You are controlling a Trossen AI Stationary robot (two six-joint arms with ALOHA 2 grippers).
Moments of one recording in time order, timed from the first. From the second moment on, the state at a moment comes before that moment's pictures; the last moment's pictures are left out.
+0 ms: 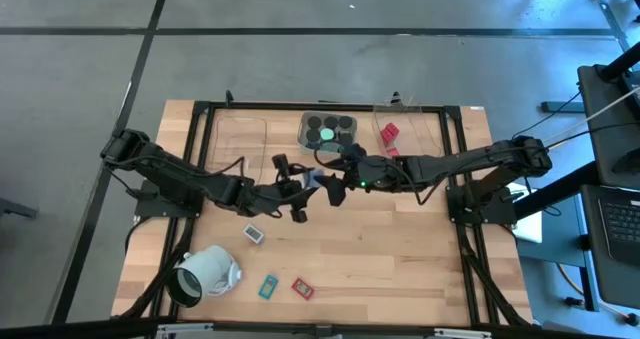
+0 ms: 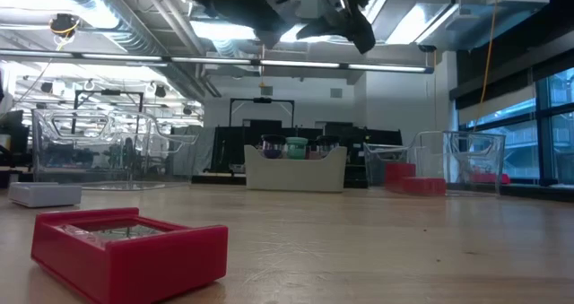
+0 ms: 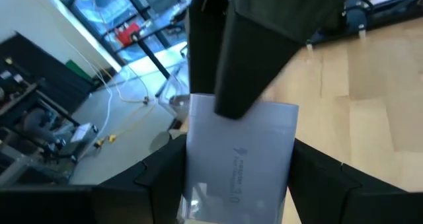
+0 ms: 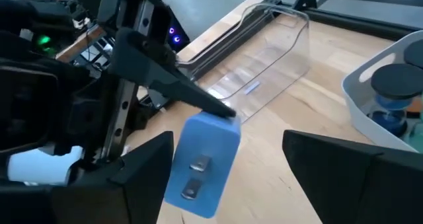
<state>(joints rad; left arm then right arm) -0.27 1.44 0.90 0.17 -0.82 0.21 0.14 1.53 1.13 -0.04 0.37 0.70</state>
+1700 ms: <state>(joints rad) -0.23 1.44 0.90 0.24 -0.90 0.21 0.11 1.61 1.13 0.10 0.50 0.60</state>
